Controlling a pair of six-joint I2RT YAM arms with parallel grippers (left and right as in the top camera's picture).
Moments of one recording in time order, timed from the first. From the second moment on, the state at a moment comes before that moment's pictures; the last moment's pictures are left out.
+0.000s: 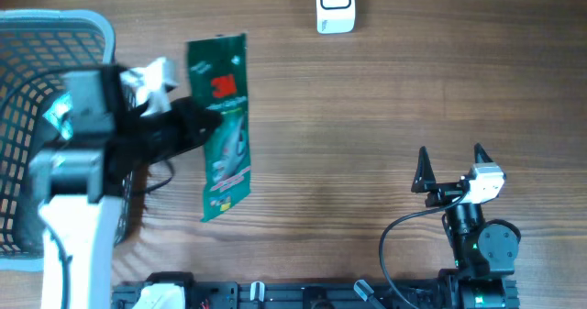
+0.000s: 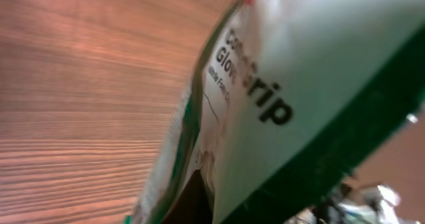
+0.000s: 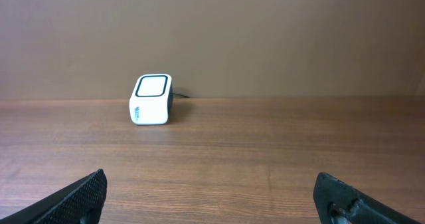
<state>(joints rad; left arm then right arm) -0.03 1.18 1.32 -1.09 0.56 -0.43 0.00 0.01 0.01 0.00 -0.06 0.04</state>
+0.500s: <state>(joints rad) -0.30 1.61 1.32 -0.90 0.30 -0.91 0.00 0.01 0.01 0.00 -0.06 0.04</state>
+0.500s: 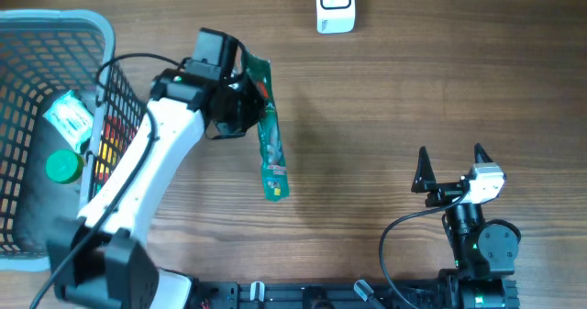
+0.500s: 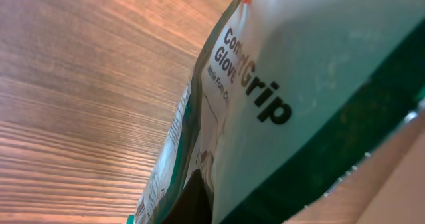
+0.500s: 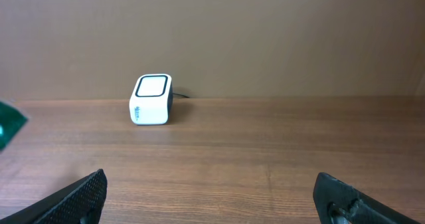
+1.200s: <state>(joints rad) -0.28 1.63 1.40 -1.09 0.08 -0.64 0.00 0.01 0.01 0.00 -0.06 0.04</state>
